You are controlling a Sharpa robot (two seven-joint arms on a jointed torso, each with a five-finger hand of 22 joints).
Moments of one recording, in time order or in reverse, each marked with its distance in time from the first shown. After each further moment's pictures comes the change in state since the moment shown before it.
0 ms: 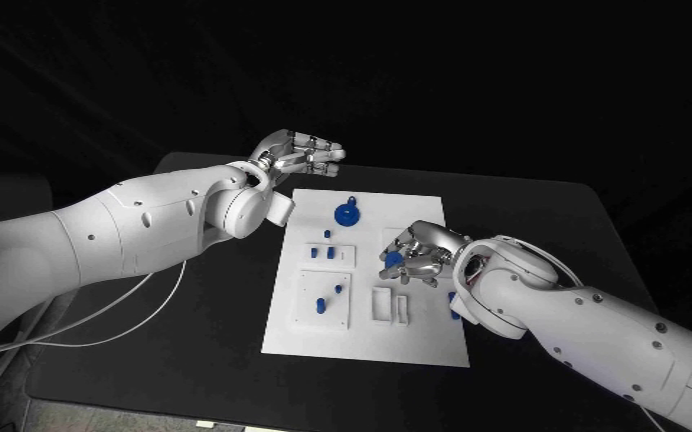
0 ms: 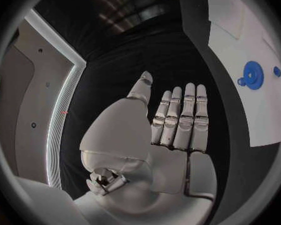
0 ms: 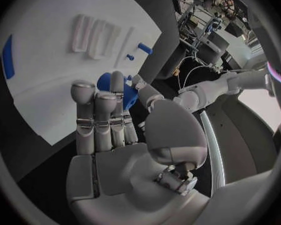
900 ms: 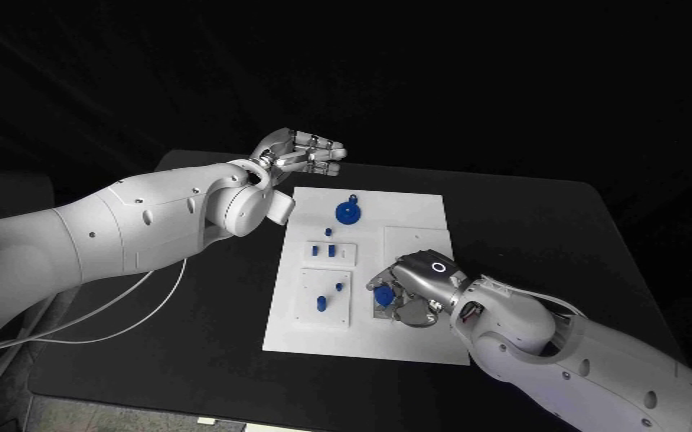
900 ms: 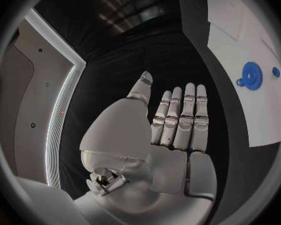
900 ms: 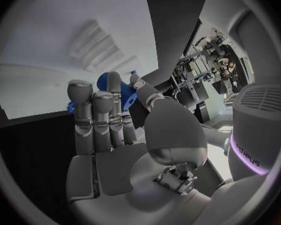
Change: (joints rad) left arm 0.000 -0.002 -0.001 0.000 -0.003 0.007 -0.006; left_hand 0.000 0.000 0.000 0.000 0.000 -0.003 -0.003 0.000 0.000 -0.004 -0.004 0.000 0.000 0.000 0.000 0.000 0.000 0.000 0.000 0.000 0.000 0.000; right arm -0.097 -0.024 -0.058 0.027 -0.549 -0.161 0.270; right_hand 0.021 -0.021 0.055 -0.019 -0.005 0.000 0.000 0.000 -0.011 -0.027 0.027 0.000 -0.007 -0.001 0.045 0.006 -0.022 0.007 0.000 0.038 -0.020 -0.005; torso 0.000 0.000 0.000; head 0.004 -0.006
